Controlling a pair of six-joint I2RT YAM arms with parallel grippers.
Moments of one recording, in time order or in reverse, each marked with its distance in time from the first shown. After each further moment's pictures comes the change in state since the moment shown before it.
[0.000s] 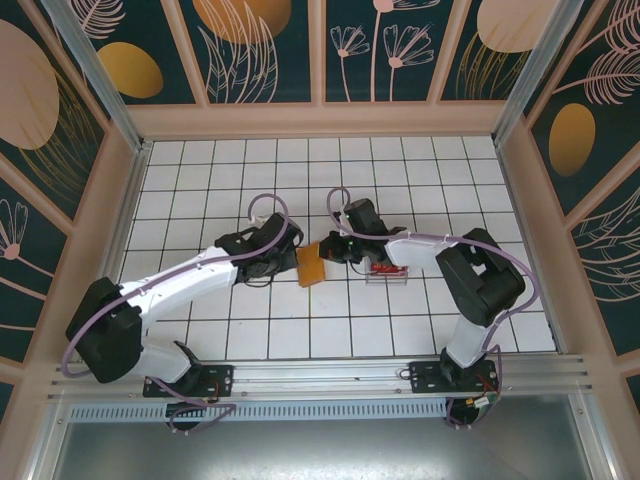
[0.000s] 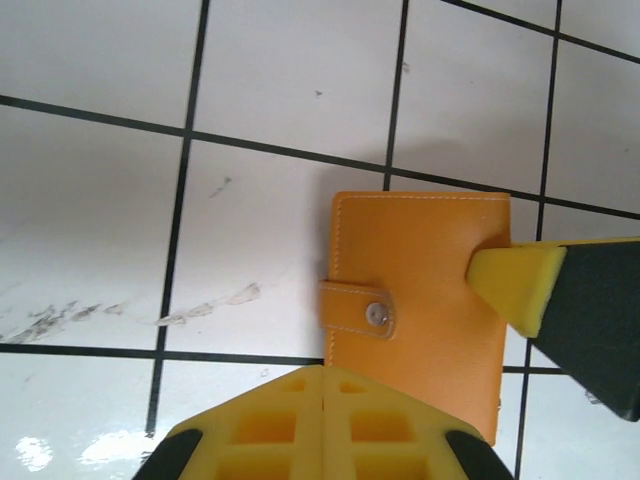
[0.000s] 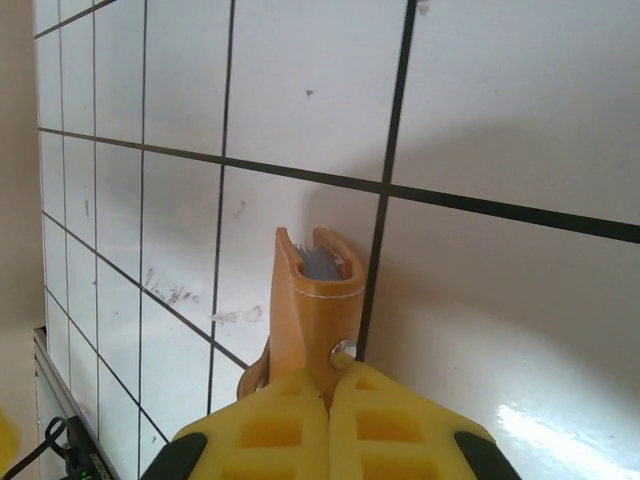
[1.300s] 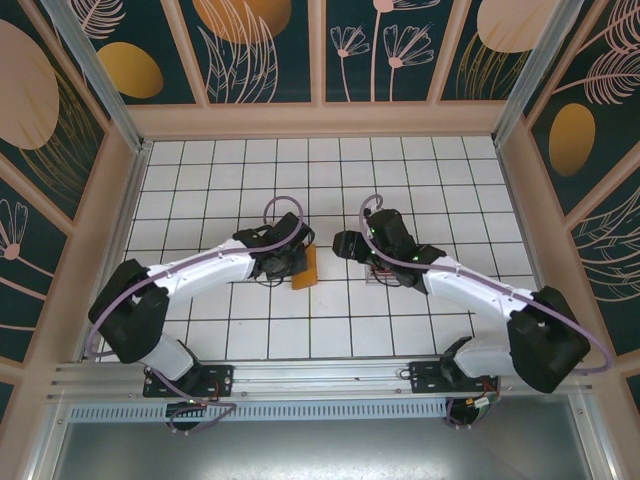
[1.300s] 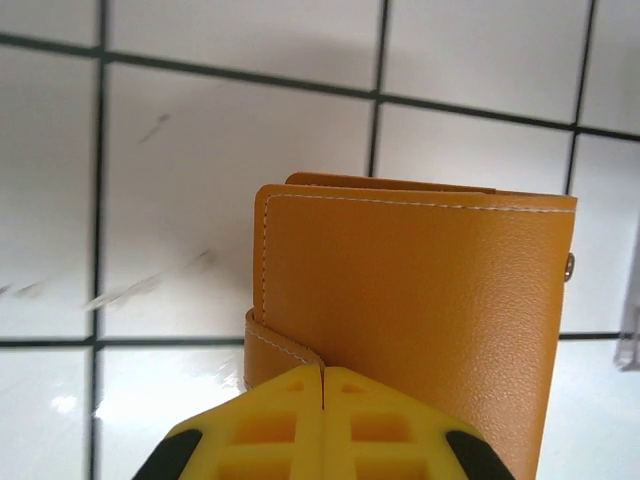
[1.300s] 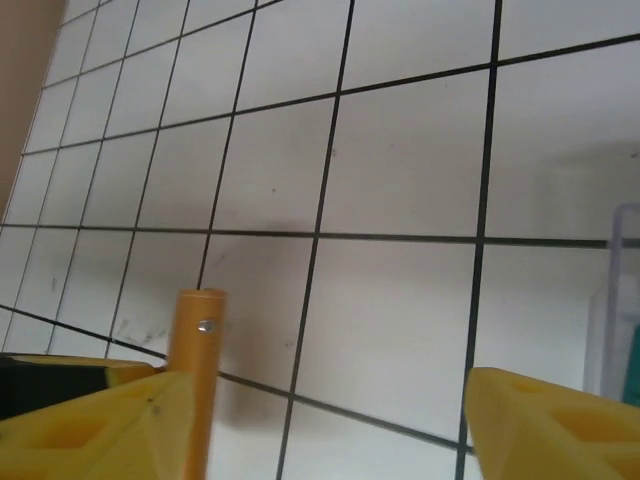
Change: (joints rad) left arm -0.009 0.163 0.063 0.027 0.109 0.020; right arm 0.035 -0.442 -0.182 -0.104 0.356 -0.001
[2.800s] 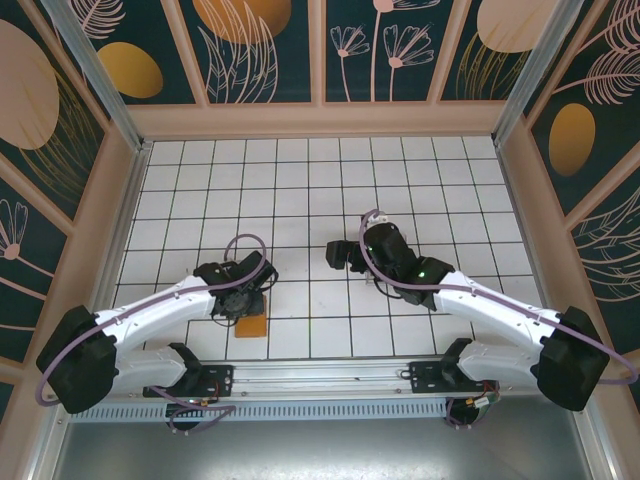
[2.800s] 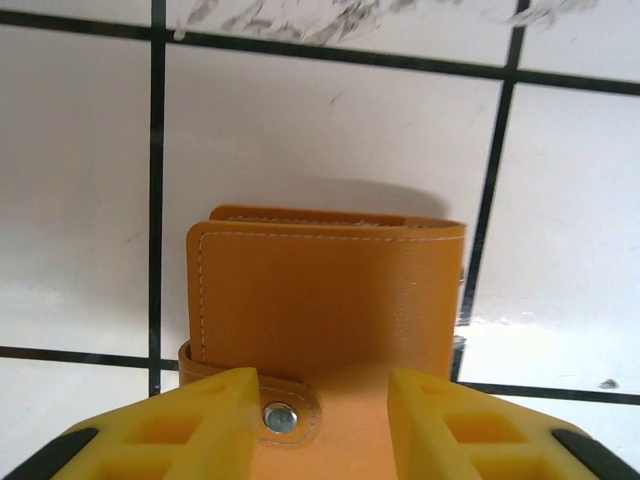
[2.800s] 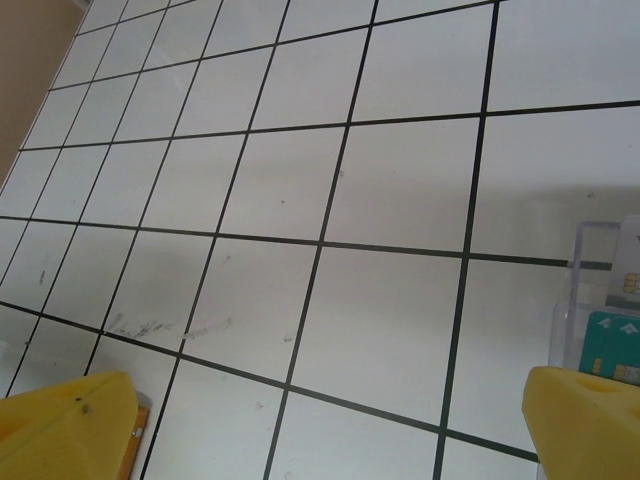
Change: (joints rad) left arm 0.002 -0.366 -0.338 -0.279 -0.063 0.018; right arm 0.173 -0.173 0.000 -0.130 0.275 -0.068
